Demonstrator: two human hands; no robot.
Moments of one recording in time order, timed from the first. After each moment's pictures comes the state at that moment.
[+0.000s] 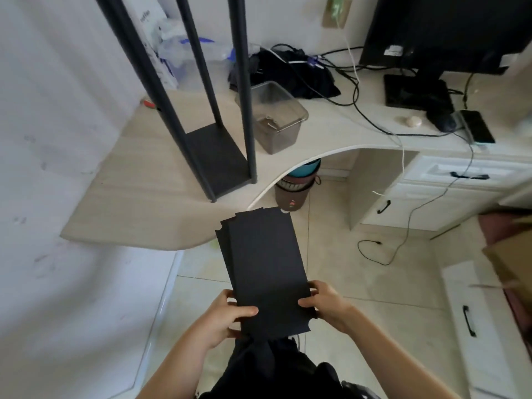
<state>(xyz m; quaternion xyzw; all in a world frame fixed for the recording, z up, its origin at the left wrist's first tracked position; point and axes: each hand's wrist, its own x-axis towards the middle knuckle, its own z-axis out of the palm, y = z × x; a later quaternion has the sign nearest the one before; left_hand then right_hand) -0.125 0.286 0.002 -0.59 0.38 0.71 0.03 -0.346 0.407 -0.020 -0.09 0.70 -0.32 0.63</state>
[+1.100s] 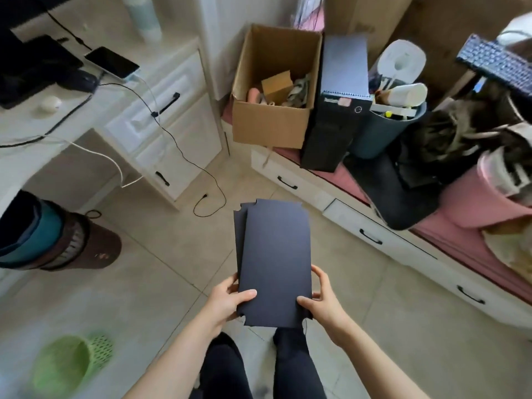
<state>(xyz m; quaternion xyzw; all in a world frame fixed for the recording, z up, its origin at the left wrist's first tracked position) -0.426 0.527 -0.079 -0.31 0.61 0.62 0.38 -0.382 0.763 -0.064 0.29 0.69 -0.60 0.29</state>
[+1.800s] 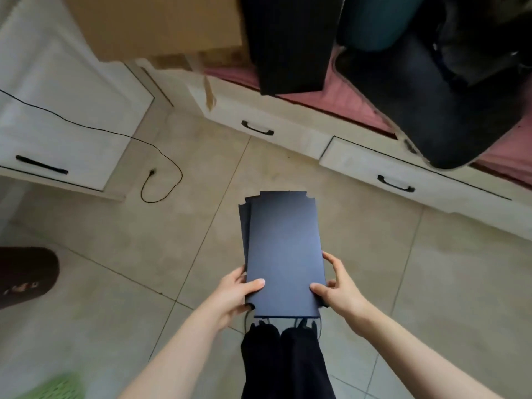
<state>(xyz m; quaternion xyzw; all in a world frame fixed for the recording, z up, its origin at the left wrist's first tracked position) -0.506 0.656 -0.387 -0.32 0.61 0.52 0.50 -0.430 0.885 -0.374 0.39 0.60 -0.63 0.29</state>
